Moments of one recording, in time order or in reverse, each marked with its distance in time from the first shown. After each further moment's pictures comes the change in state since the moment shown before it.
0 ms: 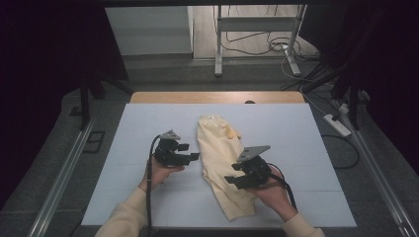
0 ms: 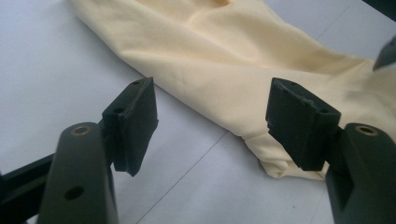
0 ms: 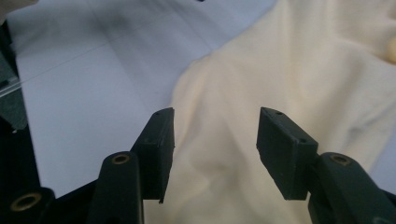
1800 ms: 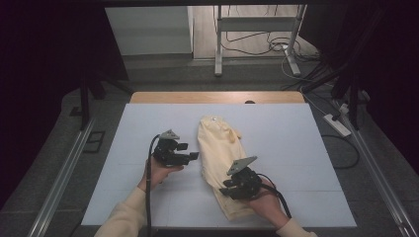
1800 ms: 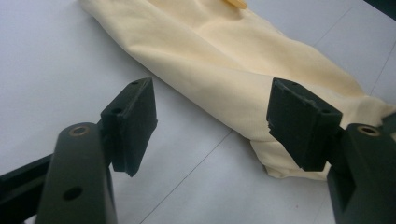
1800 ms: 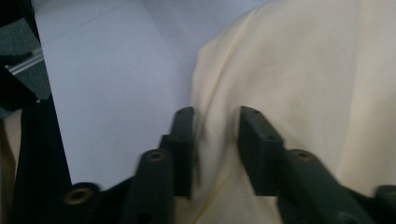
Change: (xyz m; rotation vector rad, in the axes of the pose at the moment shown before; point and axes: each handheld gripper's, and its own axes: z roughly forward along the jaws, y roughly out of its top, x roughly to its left) left arm 0.001 0.000 -0.002 -0.008 0.009 -0.002; right arm 0.019 -0.014 0.022 0.085 0.068 -0.003
